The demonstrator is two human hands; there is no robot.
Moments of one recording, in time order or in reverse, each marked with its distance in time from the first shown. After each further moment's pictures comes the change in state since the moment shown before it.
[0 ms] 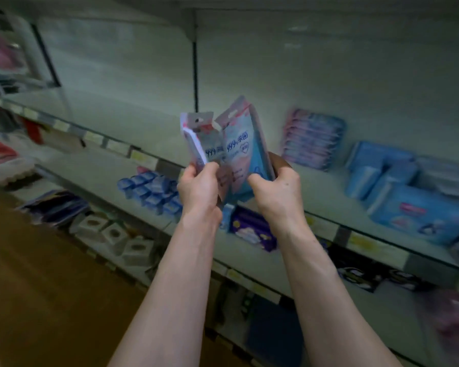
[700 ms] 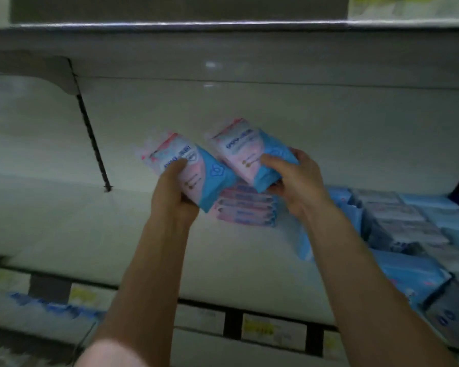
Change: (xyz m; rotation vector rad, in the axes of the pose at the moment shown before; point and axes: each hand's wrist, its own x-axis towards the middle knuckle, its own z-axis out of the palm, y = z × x) left_hand 0.126 -0.029 0.170 -0.220 -0.558 -0.339; right_hand 0.206 0.008 -0.111 0.393 0.255 0.128
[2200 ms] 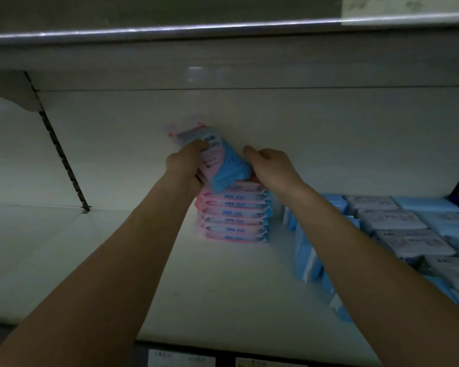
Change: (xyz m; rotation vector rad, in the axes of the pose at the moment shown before) left_hand 0.082 -0.005 0.065 0.402 0.124 -0.017; right_hand 0.079 0.004 0.001 -0.739 -0.096 -0.128
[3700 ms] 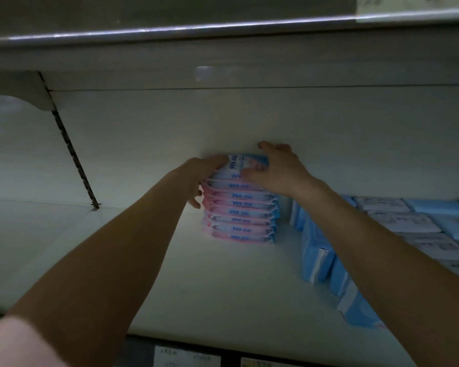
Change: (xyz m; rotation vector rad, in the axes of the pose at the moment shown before) left_hand 0.008 0.005 -0.009 0.869 -0.115 -0.230; right_hand 0.011 0.007 -0.007 -0.479 -0.142 -0.076
